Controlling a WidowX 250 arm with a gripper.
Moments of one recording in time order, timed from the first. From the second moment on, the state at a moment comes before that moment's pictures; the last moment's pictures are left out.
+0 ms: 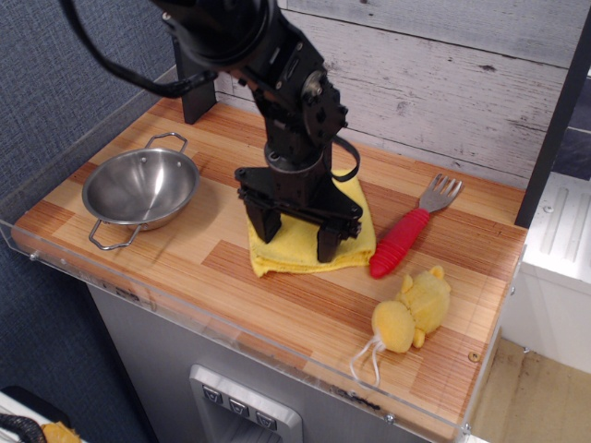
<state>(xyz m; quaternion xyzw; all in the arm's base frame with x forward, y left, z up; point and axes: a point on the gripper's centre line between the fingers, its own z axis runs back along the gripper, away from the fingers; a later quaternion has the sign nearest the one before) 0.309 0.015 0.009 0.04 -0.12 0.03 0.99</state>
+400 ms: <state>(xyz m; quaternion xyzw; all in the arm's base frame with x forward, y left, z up) 0.332 0.020 0.009 0.04 -0.13 0.05 0.99</state>
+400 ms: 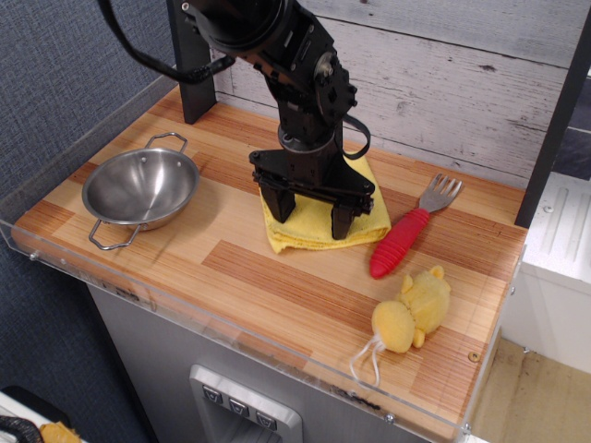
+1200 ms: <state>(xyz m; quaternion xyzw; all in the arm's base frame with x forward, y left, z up) 0.361 0.058 0.007 0.05 -0.13 0.08 0.99</state>
